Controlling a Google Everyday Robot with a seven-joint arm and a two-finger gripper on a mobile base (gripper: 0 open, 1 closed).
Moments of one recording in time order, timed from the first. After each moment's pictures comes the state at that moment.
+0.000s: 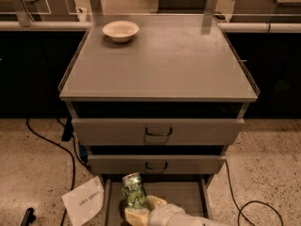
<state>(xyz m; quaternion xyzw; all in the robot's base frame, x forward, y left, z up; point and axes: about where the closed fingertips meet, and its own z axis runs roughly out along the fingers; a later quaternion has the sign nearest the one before) 0.342 0.027 0.607 -0.20 0.87 0.27 0.36</state>
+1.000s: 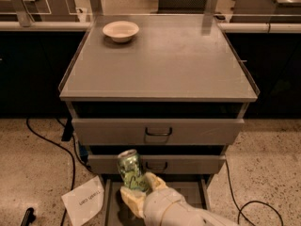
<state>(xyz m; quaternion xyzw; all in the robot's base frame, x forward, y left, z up) 0.368 0.032 0.687 -0.22 0.83 0.23 0.46</state>
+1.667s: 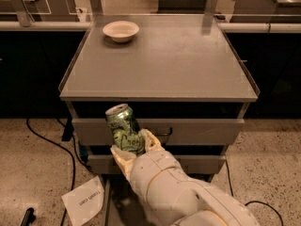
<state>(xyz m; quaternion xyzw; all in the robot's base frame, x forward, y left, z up) 0.411 0.041 0.824 -0.24 0.78 0.13 0.56</state>
